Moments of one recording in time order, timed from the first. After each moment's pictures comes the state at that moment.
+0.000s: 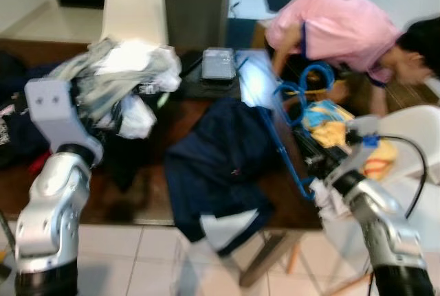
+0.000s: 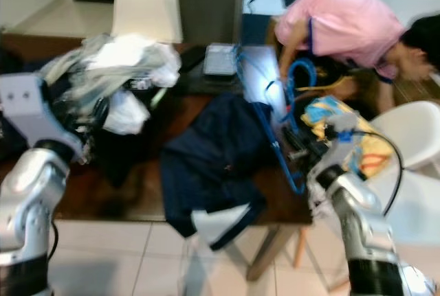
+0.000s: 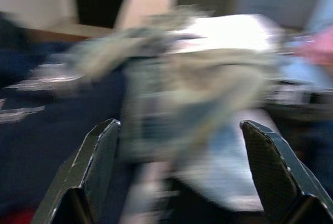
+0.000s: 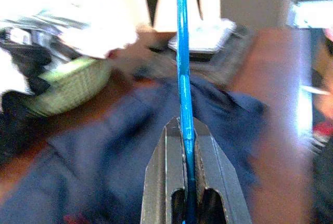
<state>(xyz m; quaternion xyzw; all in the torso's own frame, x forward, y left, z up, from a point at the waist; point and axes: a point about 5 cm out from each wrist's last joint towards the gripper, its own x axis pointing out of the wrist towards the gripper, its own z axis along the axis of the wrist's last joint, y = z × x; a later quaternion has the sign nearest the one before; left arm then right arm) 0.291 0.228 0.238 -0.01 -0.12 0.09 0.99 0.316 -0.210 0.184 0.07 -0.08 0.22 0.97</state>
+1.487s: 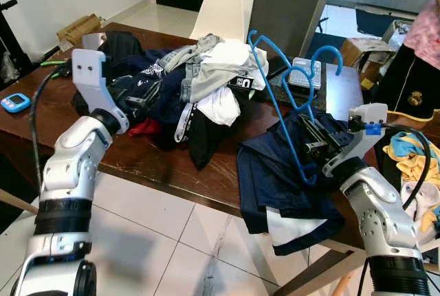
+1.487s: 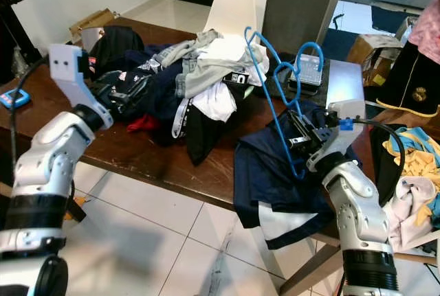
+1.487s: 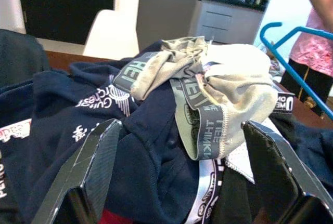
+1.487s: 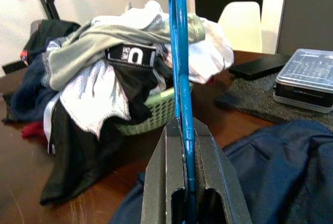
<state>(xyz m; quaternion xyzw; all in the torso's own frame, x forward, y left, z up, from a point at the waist) 0.367 0.203 0.253 -0.04 -0.13 -0.17 0.98 0.318 -0.217 0.199 0.05 -0.10 0.18 0.98</state>
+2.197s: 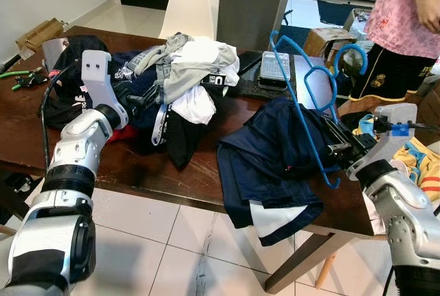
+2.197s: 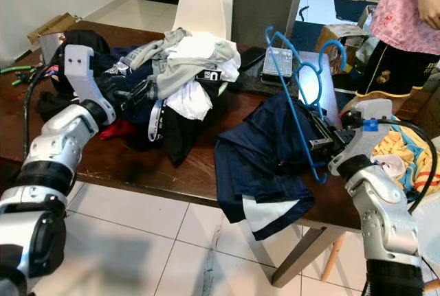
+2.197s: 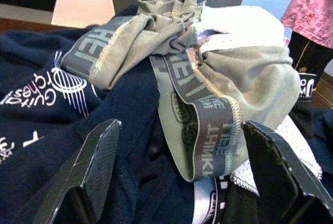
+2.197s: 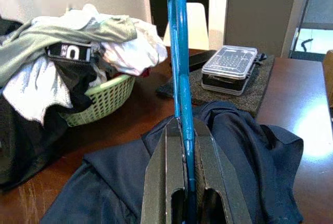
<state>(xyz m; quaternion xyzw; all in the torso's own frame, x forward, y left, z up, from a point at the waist) 0.399 0.212 0.238 -0.05 -0.08 -0.16 0.98 0.297 -0.243 0.212 0.02 -0.09 0.15 0.98</state>
